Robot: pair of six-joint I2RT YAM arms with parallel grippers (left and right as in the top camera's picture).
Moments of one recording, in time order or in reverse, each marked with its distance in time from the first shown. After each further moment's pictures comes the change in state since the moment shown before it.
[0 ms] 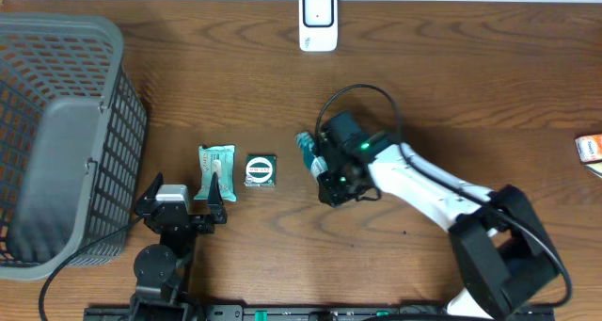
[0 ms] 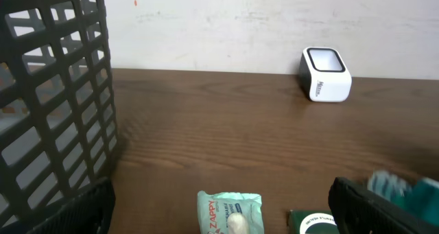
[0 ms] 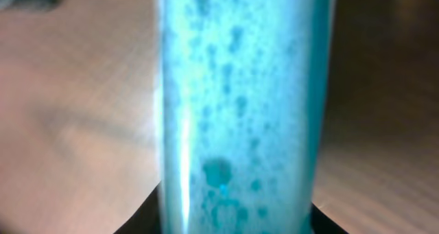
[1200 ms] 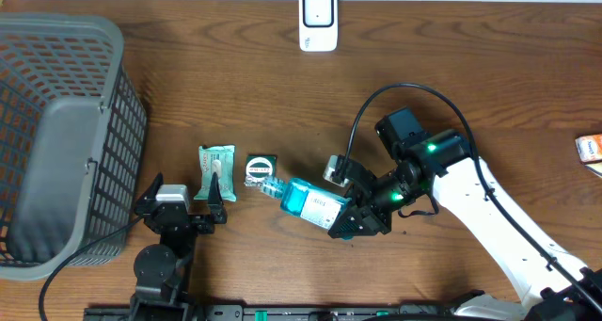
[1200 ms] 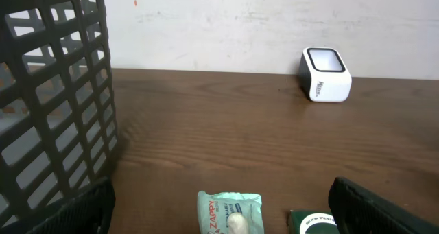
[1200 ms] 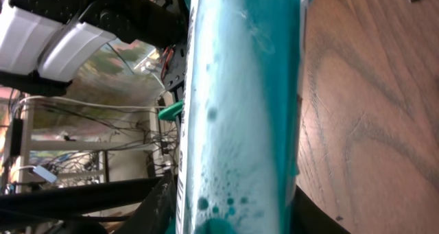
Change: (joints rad) left arm 0.000 0.000 0.000 0.000 0.000 0.000; right arm -0.147 -0.328 0.000 -0.442 -0.621 -0.768
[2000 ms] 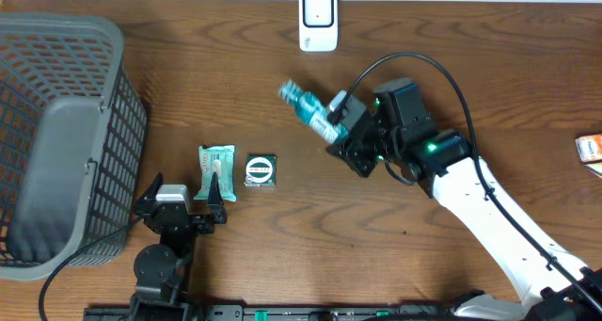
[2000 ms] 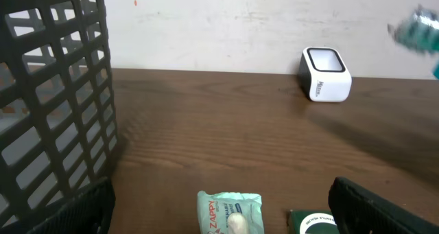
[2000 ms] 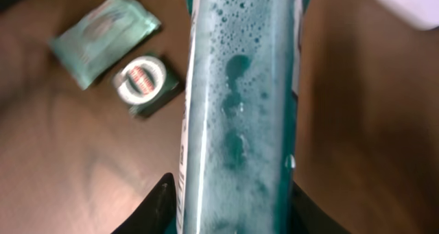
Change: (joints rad) left arm 0.000 0.000 0.000 0.000 0.000 0.000; right arm 0.000 0.000 0.000 0.647 0.540 0.303
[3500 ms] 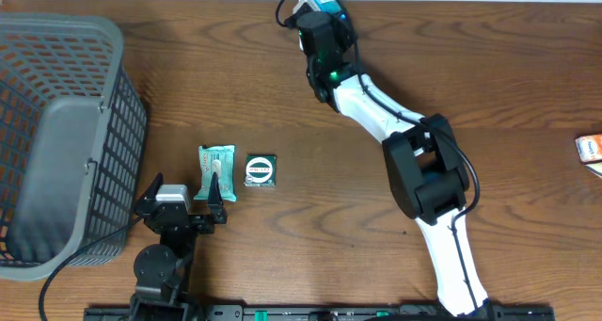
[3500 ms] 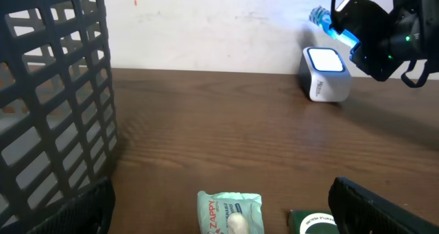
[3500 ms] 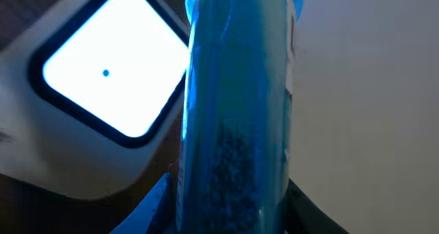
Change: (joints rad) left arm 0.000 0.000 0.000 0.000 0.000 0.000; right arm 0.043 0.949 0.772 0.604 1.072 -0.401
